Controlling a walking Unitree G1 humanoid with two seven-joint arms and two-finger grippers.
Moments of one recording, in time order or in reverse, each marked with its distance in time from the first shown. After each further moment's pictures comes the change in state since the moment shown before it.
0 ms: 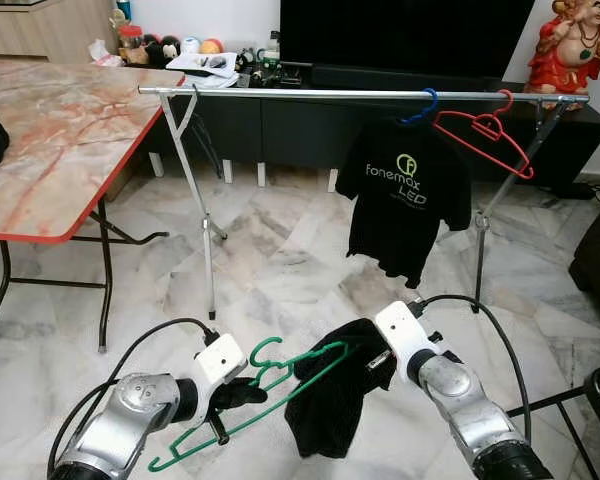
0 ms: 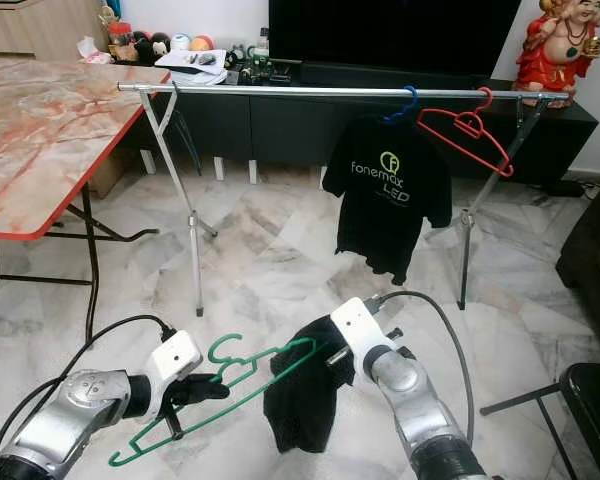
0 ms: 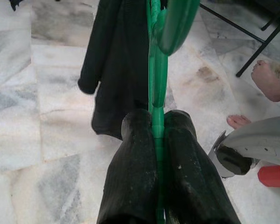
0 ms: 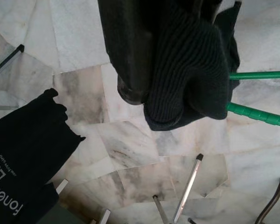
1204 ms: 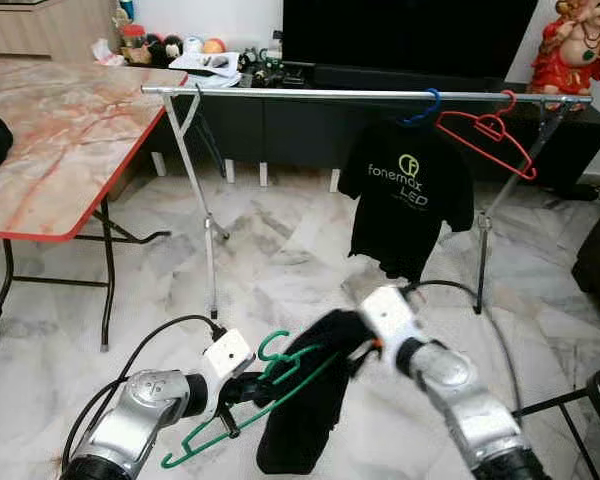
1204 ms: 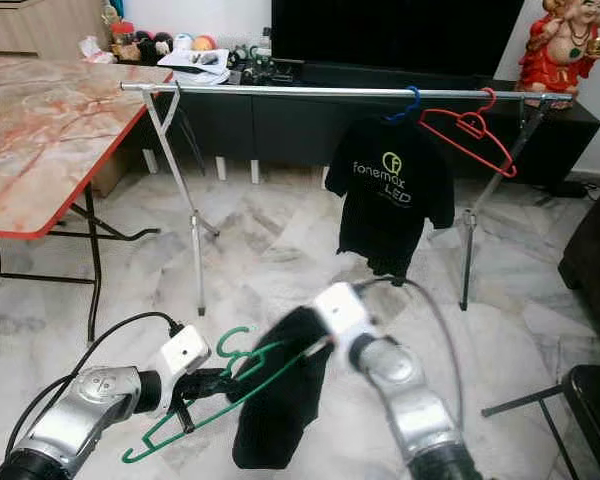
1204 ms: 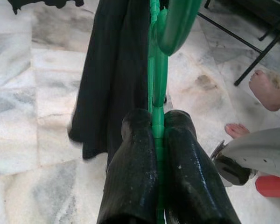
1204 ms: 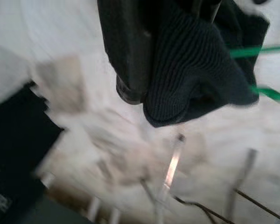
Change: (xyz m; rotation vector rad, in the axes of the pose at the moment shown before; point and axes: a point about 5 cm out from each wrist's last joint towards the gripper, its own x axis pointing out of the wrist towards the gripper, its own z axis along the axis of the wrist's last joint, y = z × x) left arm 0.007 0.001 0.002 -0.022 -0.026 -0.002; right arm -0.013 -0.003 0.019 0.117 -0.046 0.042
